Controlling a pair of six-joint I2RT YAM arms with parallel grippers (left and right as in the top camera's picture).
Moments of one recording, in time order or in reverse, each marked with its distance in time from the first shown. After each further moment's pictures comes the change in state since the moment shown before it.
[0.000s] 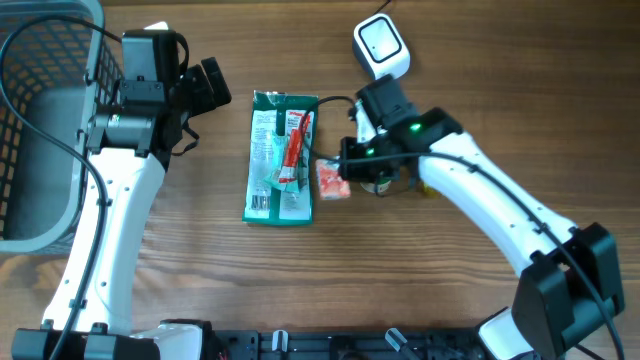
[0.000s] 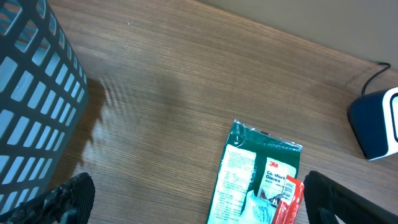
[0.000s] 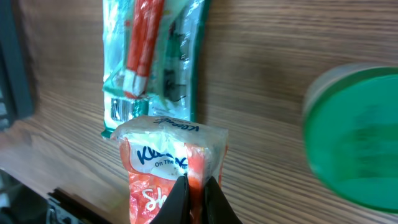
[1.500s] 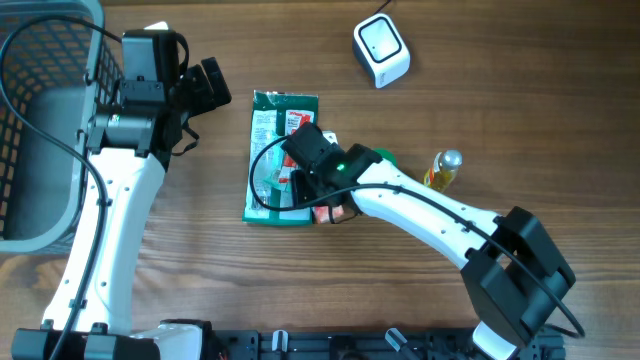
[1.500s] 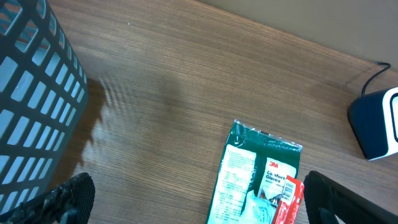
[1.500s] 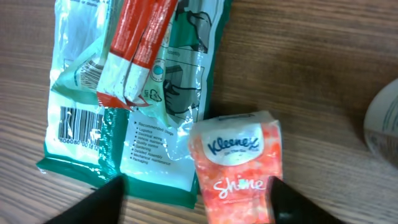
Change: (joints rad) left arm 0.000 0.000 0.000 0.000 0.000 0.000; right arm 0.268 0.143 0.001 0.117 0.339 0.123
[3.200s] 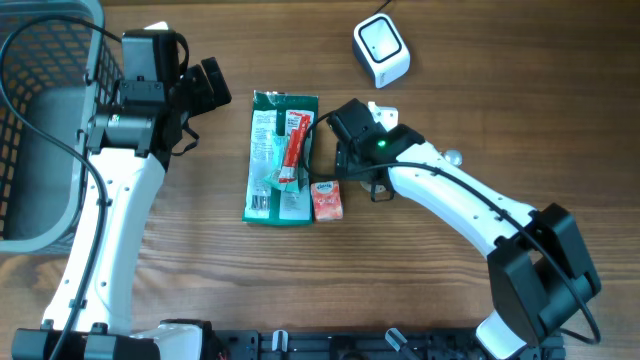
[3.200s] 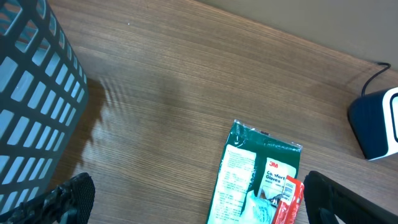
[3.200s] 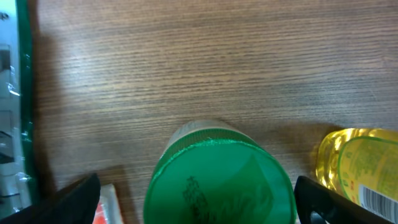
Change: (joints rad) left arm 0.000 0.000 0.000 0.000 0.000 0.000; right arm -0.183 -0.056 -0.063 -0.058 0.283 0.029
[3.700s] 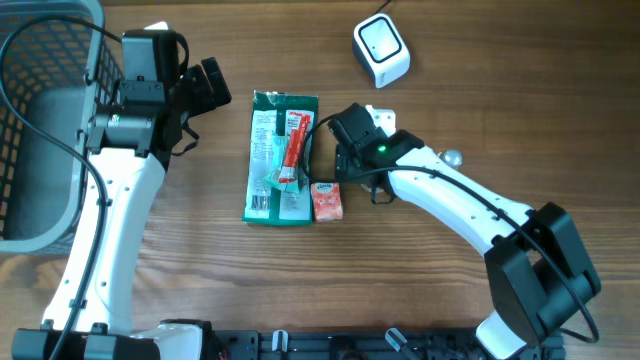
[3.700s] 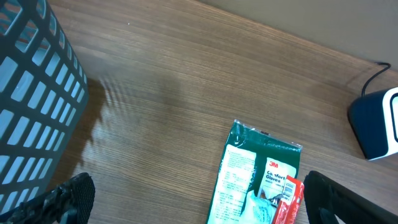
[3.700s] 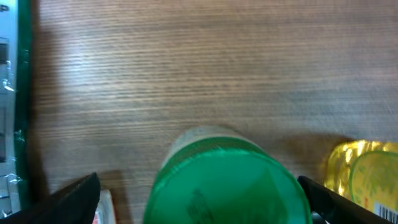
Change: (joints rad) left arm 0.000 0.000 0.000 0.000 0.000 0.000; right arm 0.000 0.000 -0.041 0.073 0.000 -0.053
